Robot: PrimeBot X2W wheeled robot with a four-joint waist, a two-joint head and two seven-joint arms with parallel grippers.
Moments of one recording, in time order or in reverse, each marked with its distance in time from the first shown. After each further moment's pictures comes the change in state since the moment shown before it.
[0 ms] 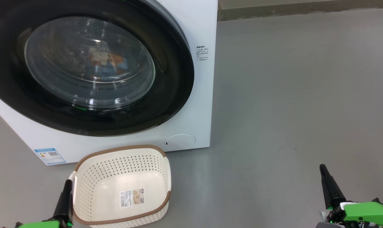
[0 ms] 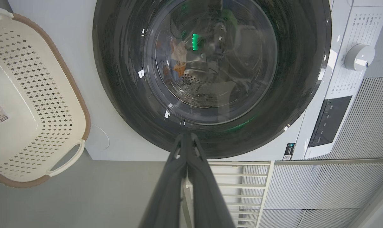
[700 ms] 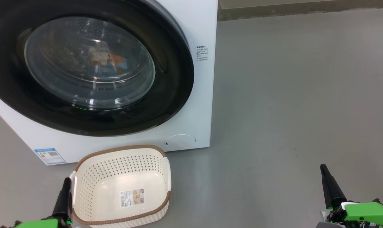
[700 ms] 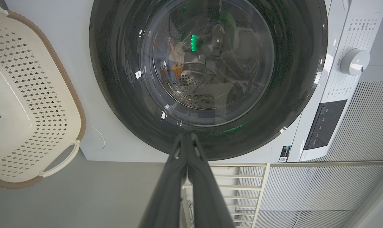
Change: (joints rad) left arm -0.010 0.000 0.004 0.003 -0.022 -0.001 0.004; right arm 0.000 0.000 -0.003 0.000 0.027 0.000 0.001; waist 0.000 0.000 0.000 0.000
